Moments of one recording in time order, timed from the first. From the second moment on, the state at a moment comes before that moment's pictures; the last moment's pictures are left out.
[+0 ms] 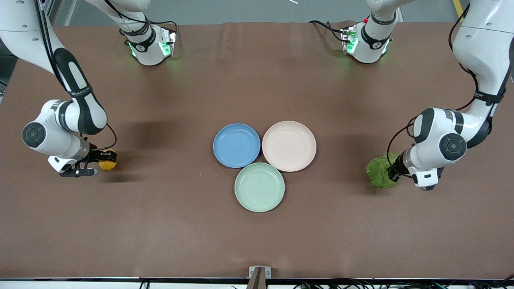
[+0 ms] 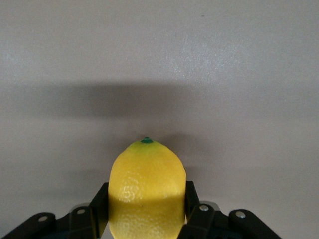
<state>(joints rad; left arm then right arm) 0.38 0.56 -0.43 -1.90 0.32 2.33 -1.18 -0.21 0.46 0.03 -2.08 -0.04 2.46 -0.19</state>
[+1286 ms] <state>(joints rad) 0.38 0.32 -0.52 -1.66 0.32 1.96 -0.74 -0.12 0.10 0.07 -1.78 -0.04 1.71 -0.11</state>
